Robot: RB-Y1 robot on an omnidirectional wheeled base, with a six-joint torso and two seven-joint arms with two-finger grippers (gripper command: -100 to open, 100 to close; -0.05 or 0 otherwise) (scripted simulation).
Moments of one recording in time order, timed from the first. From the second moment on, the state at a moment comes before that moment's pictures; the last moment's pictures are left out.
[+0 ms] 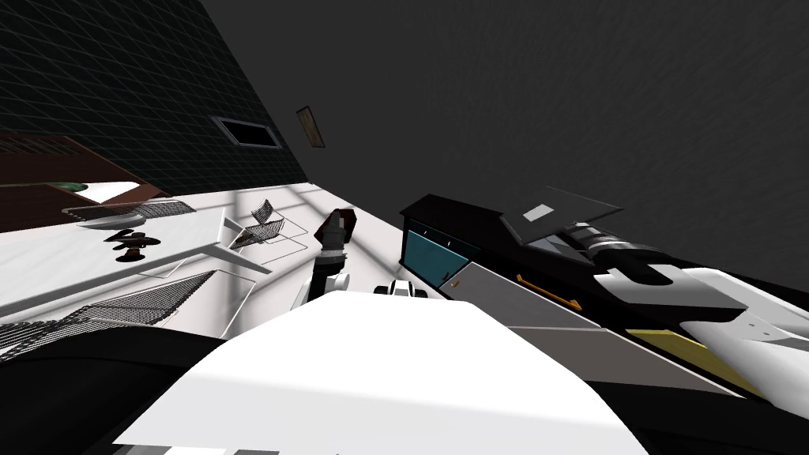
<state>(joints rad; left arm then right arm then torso) 0.48 0.01 0.07 -2.23 -0.12 -0.44 -0.16 0.38 -1.20 -0.48 -1.40 0.03 0.06 0.09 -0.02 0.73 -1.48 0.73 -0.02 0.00</state>
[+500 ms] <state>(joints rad) 0.48 0.01 0.07 -2.23 -0.12 -0.44 -0.16 0.36 -1.13 -0.48 -1.39 -0.01 0.04 0.06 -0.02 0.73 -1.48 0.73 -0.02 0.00</state>
